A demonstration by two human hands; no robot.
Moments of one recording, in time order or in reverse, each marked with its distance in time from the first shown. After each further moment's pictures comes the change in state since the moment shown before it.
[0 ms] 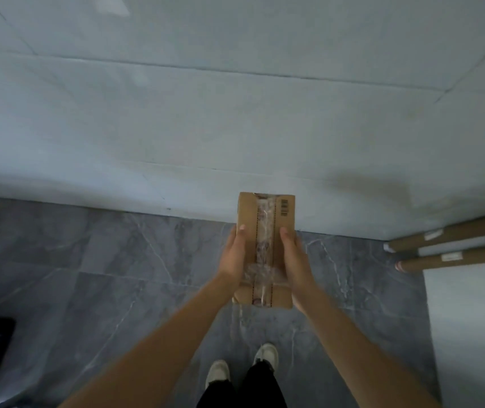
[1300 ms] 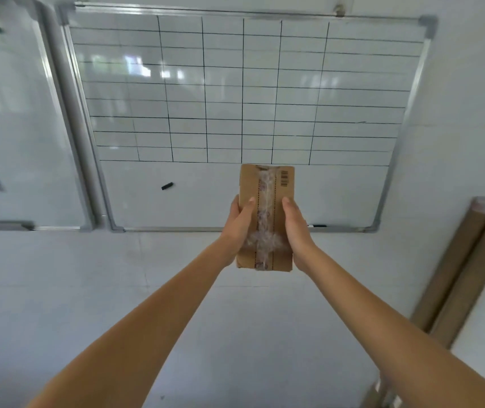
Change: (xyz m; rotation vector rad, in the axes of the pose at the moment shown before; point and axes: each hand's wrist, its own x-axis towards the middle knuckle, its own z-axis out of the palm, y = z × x) left_hand -0.455 0.341 -0.019 0.102 -0.201 0.903; right_hand -0.437 -0.361 -0.027 0.017 0.066 -0.861
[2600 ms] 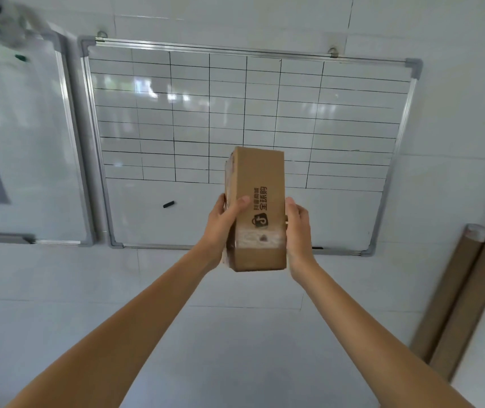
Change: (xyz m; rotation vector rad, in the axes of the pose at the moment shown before) left_hand -0.015 0.039 -0.025 -0.226 -0.008 0.235; right_hand -0.020 -0.040 0.001 0.180 0.105 -0.203
